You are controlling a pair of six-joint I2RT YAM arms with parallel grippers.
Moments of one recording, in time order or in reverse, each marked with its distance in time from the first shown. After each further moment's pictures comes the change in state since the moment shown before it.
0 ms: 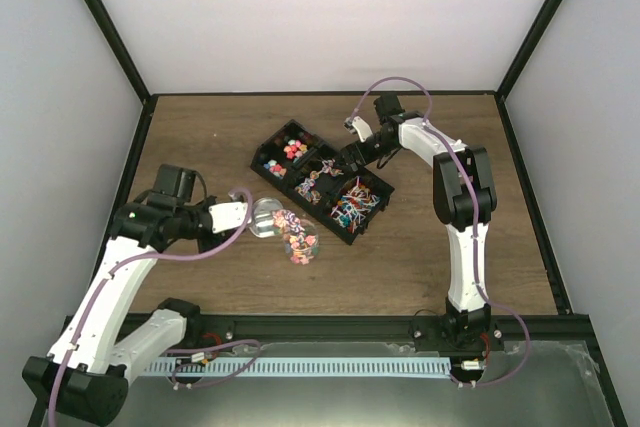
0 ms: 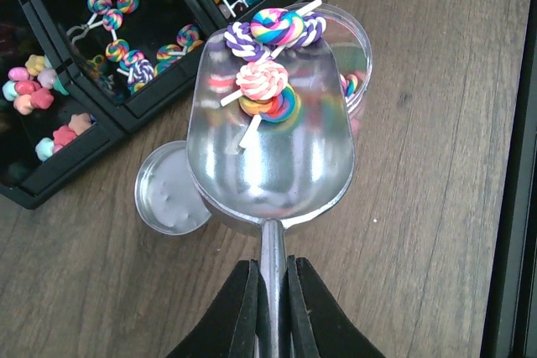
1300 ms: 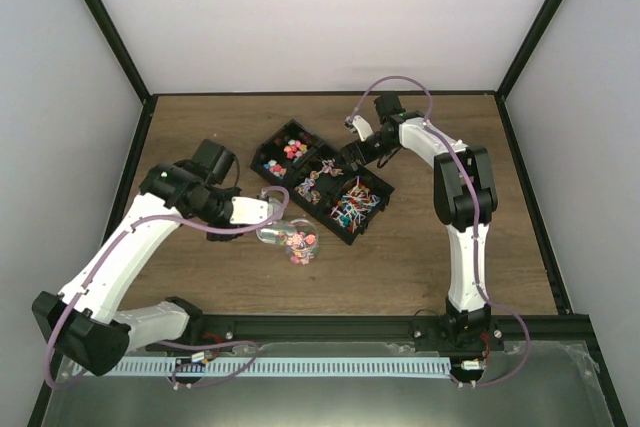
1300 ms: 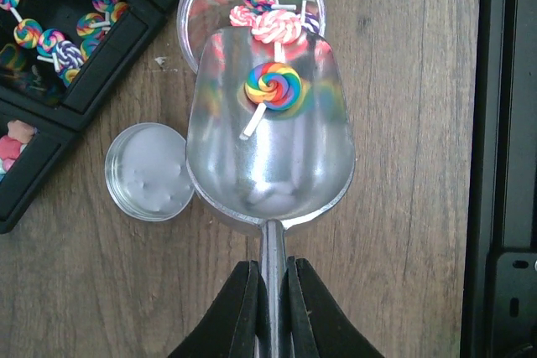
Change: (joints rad) left arm -0.196 0.272 0.264 -0.215 -0.209 0.113; right arm 0.000 -0.007 -0.002 0.008 0.016 0.003
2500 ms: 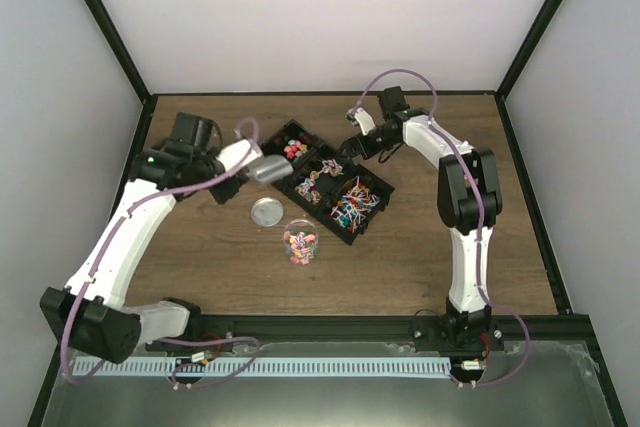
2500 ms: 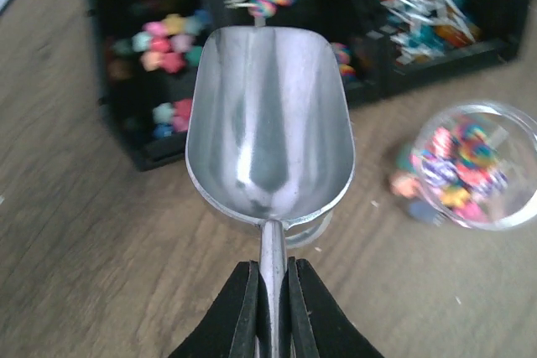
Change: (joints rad) left arm 0.115 0.054 0.077 0.240 -0.010 -0.423; right arm -0.010 -0.040 -0.003 0.031 -0.001 0.000
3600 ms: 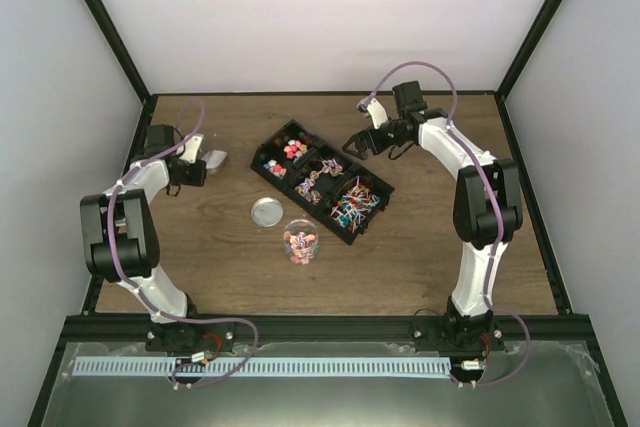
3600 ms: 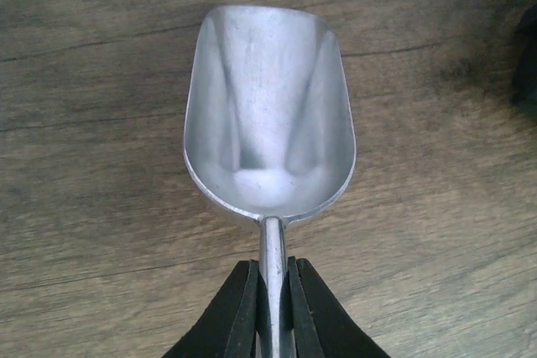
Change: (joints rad) left arm 0.501 0.466 -0.220 0.654 0.003 -0.401; right arm -0.039 -0.177 -0.118 0.080 0.000 0.018
